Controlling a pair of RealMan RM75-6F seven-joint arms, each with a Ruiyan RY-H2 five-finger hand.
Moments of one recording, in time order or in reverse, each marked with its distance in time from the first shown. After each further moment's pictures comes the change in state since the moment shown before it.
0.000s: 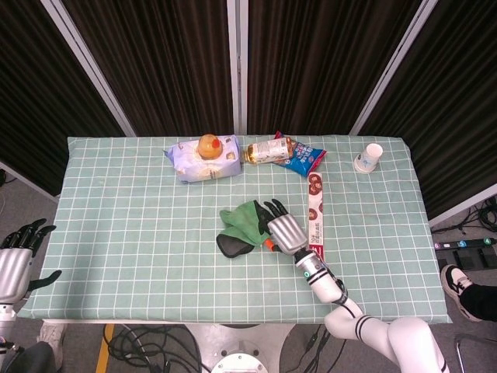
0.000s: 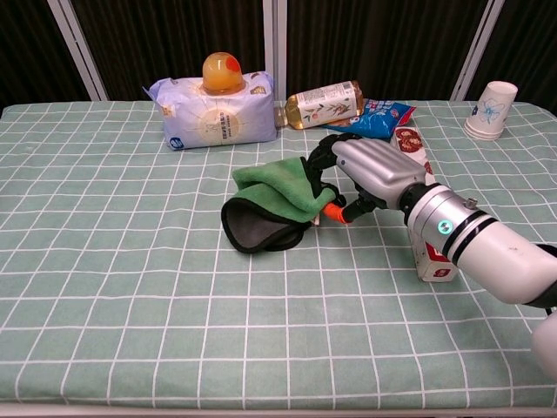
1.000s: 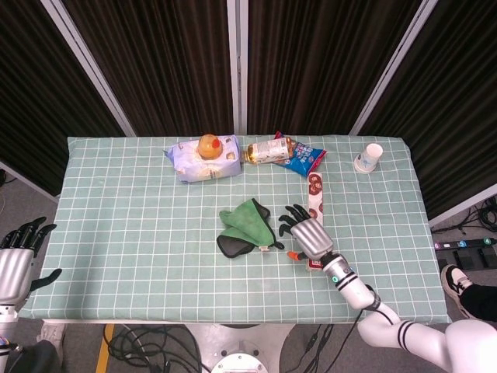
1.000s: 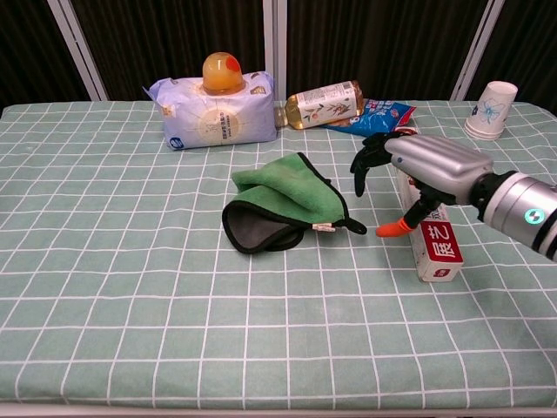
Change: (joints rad) left arm 0.010 -0.014 -0.009 -0.016 0.007 0.047 0.073; right arm -0.101 0.282 -0.005 -0.345 -0.036 -0.080 -0.103
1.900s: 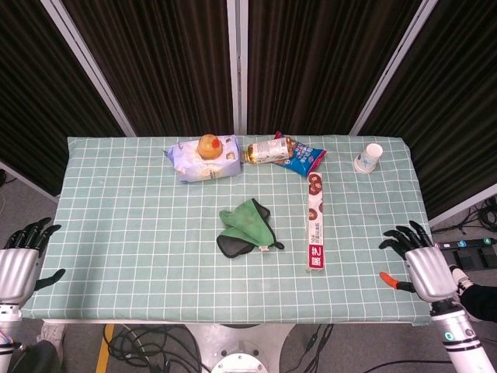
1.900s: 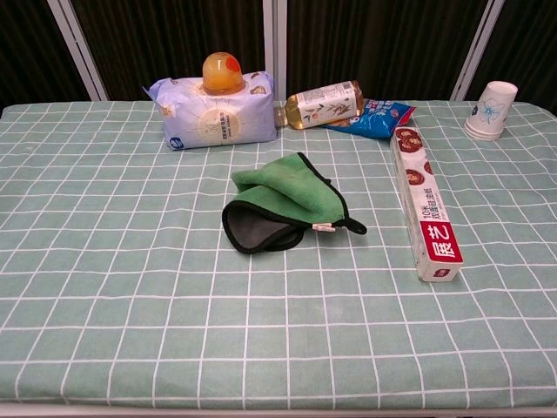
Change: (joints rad) left arm -0.006 -0.018 0.005 0.017 0.010 -0.001 0.007; right arm -0.428 0.631 -0.084 -0.577 -0.053 0.362 -0.021
